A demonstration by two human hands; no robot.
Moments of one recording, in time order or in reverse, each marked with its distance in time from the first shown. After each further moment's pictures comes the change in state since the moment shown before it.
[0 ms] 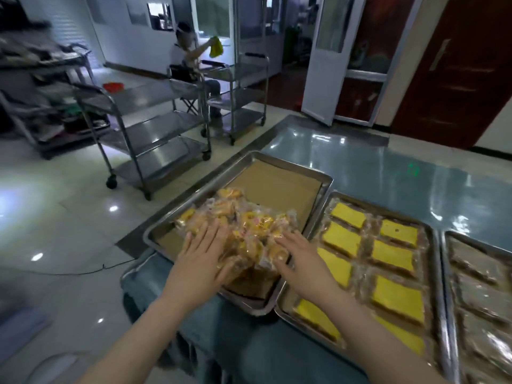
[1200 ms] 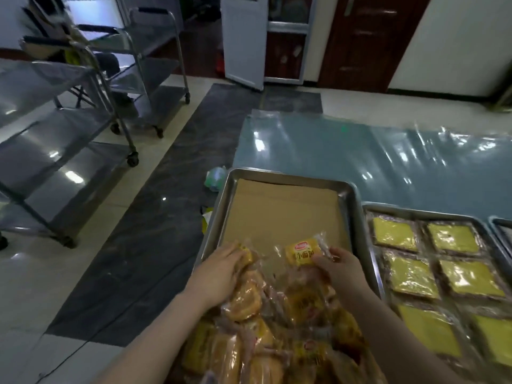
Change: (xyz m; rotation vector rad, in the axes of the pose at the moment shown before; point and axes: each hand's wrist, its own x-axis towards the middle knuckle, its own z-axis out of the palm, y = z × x) left_hand 0.310 -0.165 0.126 -0.309 -0.477 0.395; right_hand 0.229 0.056 0.073 0.861 0.541 1.041
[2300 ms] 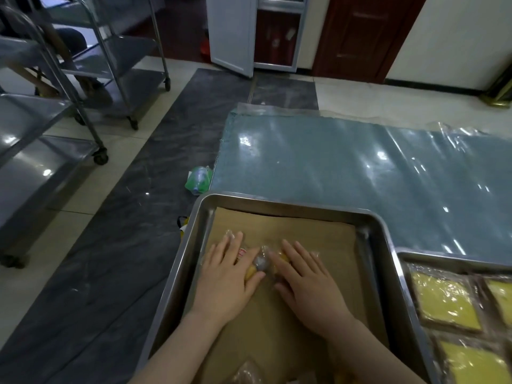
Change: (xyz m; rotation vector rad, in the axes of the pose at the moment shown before) left_hand 0.180 -0.027 0.039 0.205 0.187 -0.021; right_hand 0.152 -0.011 0.065 -1.288 -0.217 -0.774
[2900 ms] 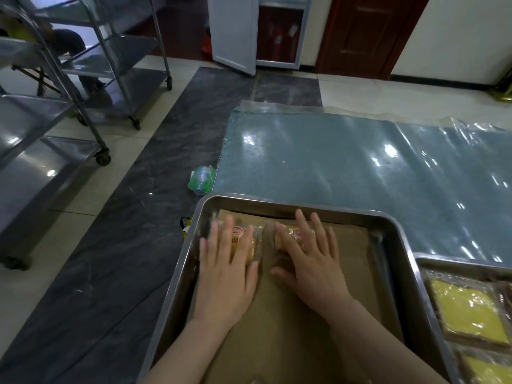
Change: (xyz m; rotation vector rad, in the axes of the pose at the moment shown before) left_hand 0.006 -0.001 -0.013 -0.041 0.219 -0.079; right_hand 0.043 0.001 -0.006 -0.074 0.167 0.066
